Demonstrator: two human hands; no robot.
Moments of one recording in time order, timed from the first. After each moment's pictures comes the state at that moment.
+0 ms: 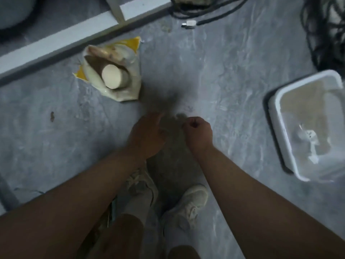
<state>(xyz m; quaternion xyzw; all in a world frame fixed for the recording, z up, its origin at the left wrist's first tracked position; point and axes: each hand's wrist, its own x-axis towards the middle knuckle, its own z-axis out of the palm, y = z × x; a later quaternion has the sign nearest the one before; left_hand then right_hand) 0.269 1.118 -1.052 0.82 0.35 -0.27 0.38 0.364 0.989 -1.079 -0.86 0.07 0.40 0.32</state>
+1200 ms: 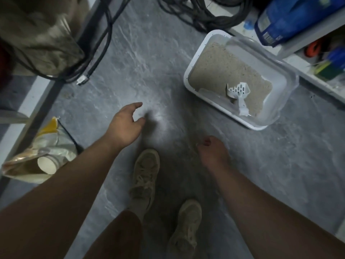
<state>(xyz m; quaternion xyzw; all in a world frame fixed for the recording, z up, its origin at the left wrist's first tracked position) 0.483 1.009 -1.025 0.87 0.18 -0.27 0.36 0.435 0.758 -1.038 -0.84 0.32 0.33 0.28</state>
